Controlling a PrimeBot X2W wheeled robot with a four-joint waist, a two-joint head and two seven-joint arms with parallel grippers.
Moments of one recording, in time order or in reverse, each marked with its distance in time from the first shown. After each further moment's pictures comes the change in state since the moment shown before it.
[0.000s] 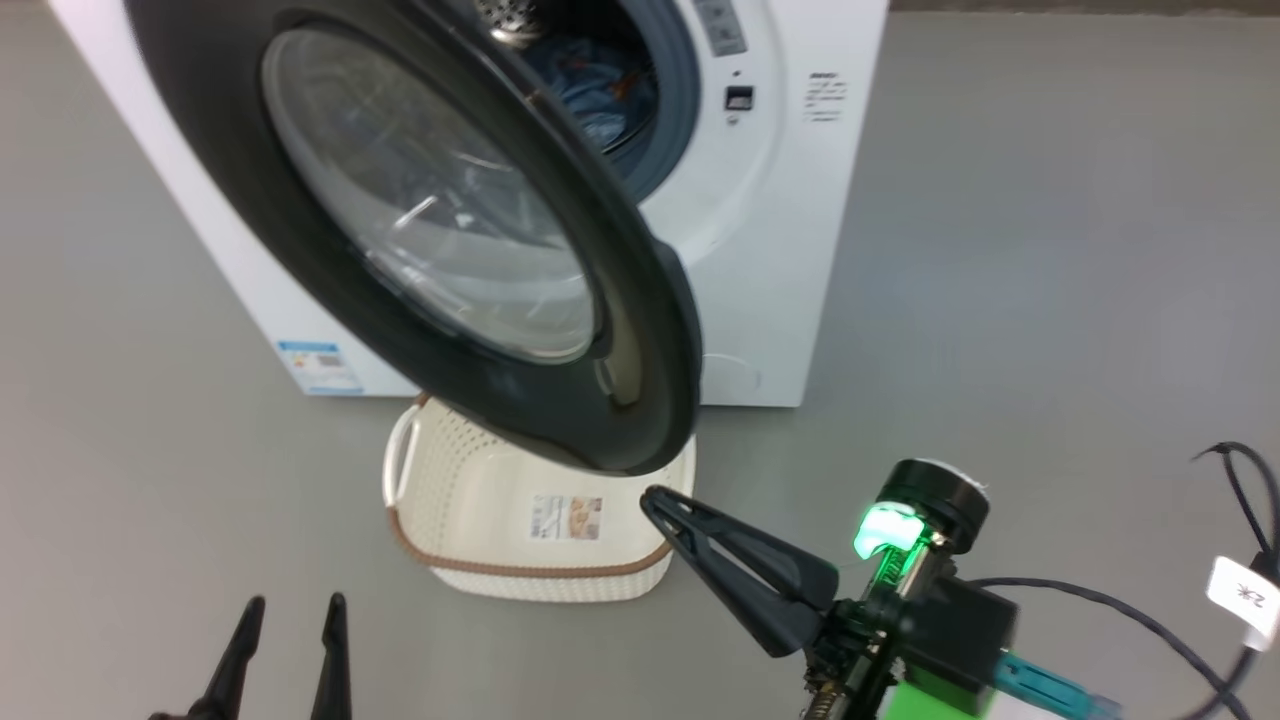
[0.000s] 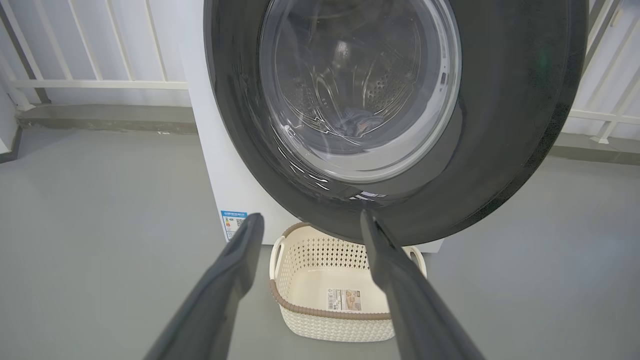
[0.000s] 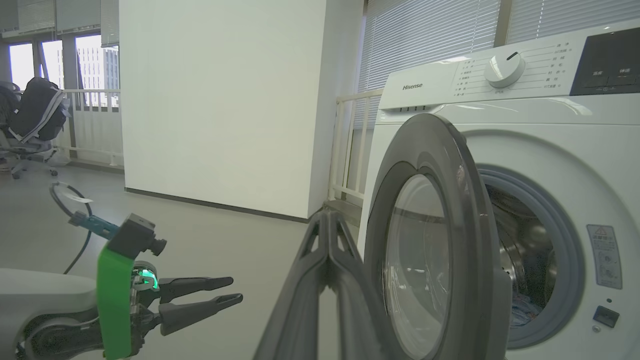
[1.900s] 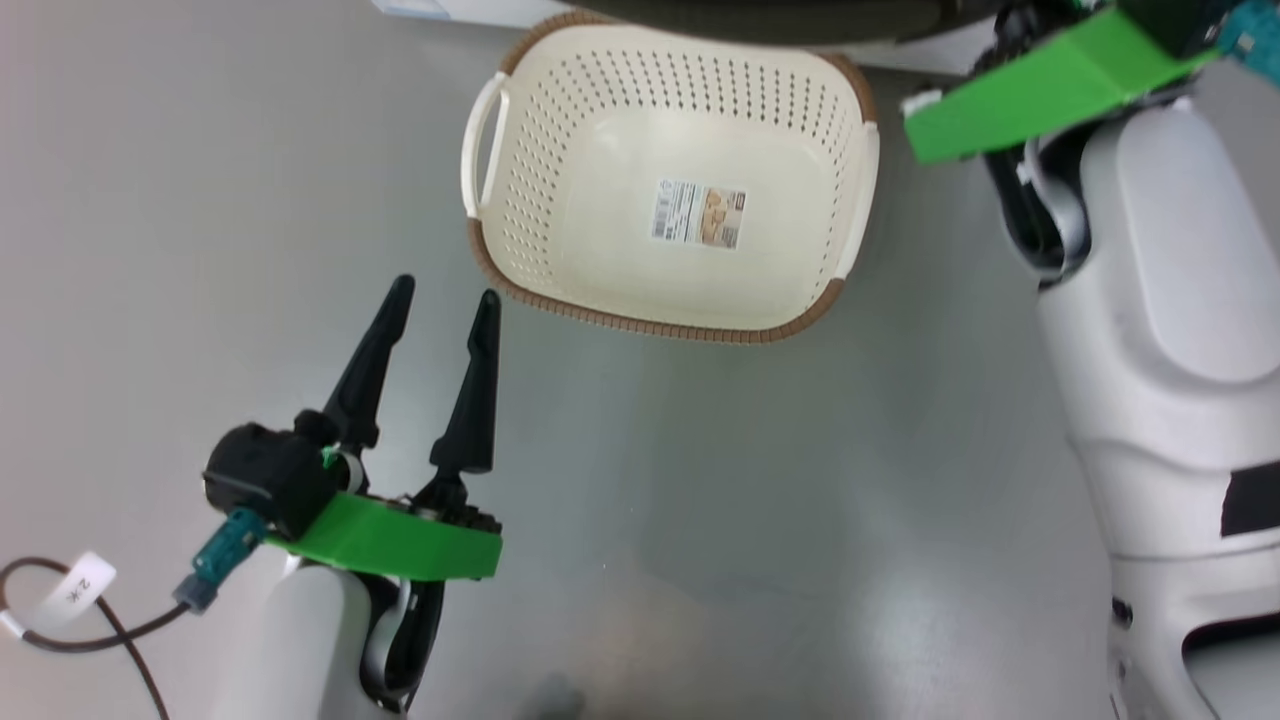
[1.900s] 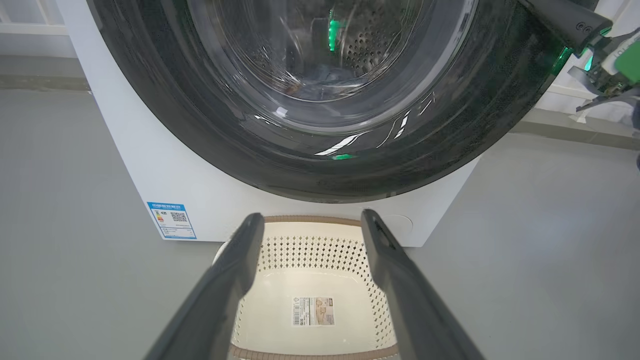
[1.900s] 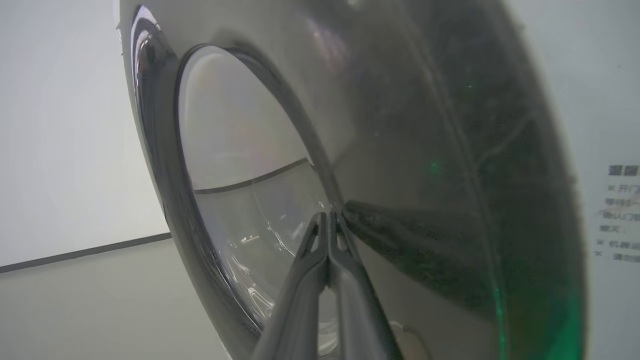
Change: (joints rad) left arm -0.467 -0.022 -0.273 0.002 -0.162 0.000 -0.004; right arm -0.736 0.208 -0.523 0.613 -0.177 0.000 0.000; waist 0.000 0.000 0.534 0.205
